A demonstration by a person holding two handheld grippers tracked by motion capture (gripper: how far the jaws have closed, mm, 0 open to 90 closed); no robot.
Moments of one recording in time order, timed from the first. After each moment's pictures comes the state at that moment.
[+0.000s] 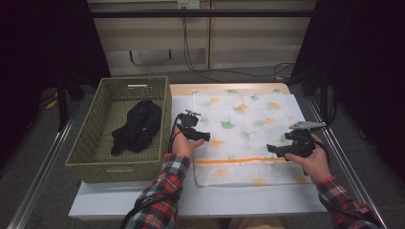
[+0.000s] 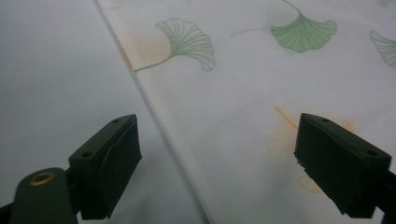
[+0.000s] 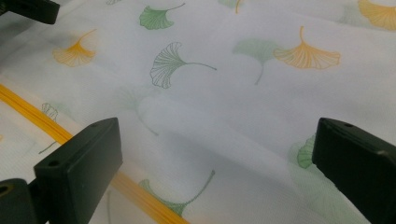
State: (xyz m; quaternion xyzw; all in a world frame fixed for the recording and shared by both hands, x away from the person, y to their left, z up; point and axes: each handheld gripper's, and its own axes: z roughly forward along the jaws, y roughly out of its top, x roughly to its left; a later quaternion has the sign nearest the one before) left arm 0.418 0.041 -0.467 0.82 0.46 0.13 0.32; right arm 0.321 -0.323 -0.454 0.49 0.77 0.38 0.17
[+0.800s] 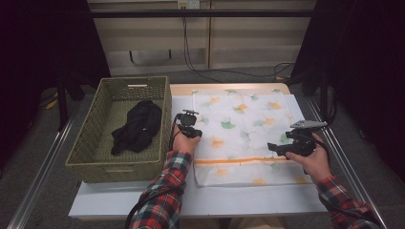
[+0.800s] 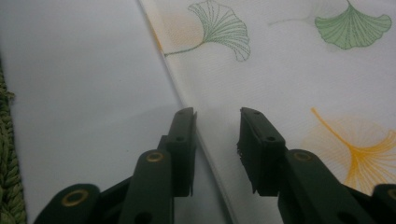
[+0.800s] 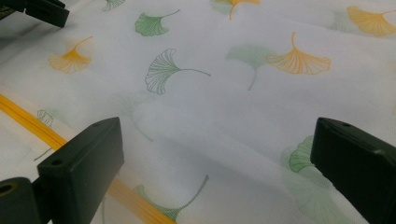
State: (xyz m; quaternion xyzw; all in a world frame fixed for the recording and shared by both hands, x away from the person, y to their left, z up) left arm 0.423 0.041 -0.469 0.80 0.51 0.13 0.29; right arm 0.322 -0.325 -0.452 0.49 0.76 0.39 0.18
